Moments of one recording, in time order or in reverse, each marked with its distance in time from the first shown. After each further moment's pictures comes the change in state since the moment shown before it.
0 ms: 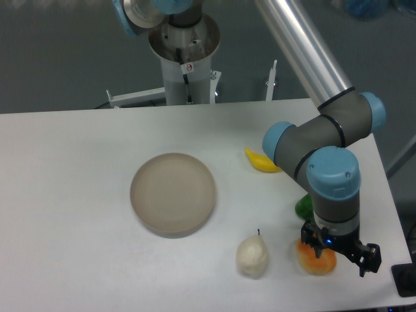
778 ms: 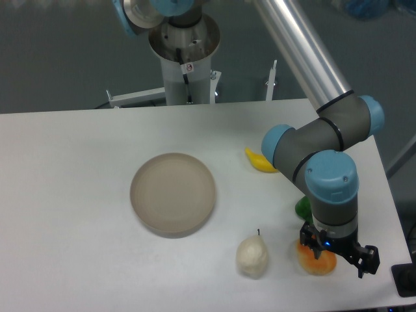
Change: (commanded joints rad) arm -0.011 -0.028 0.012 0.003 0.012 -0.012
